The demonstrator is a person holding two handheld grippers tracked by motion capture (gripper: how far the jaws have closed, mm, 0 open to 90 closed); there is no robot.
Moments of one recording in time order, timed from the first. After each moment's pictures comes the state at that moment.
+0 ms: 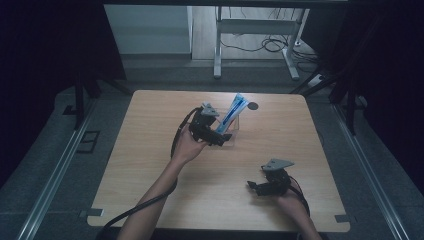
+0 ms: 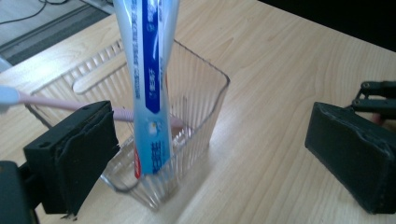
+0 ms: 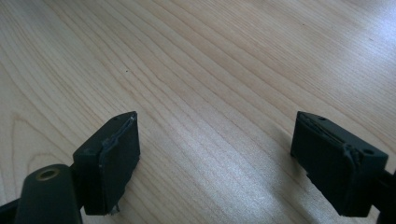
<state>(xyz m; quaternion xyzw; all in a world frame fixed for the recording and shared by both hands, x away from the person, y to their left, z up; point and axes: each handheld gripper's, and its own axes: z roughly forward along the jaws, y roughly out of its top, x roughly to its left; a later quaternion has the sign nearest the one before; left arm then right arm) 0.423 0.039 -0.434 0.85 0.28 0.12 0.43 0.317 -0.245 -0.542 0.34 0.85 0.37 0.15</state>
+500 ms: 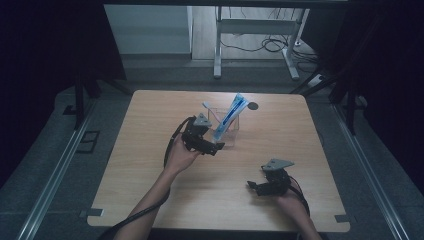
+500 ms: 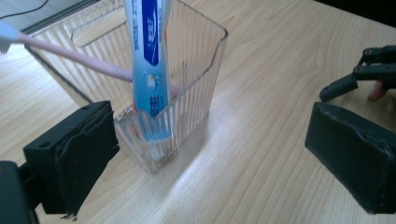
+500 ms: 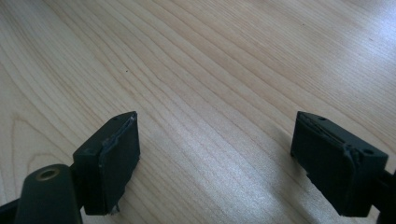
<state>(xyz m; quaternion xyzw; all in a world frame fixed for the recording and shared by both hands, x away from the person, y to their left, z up) 0.402 0.058 -0.453 0.85 0.29 0.12 0.42 0.317 -0.245 -0.543 0.34 0.85 0.37 0.15</state>
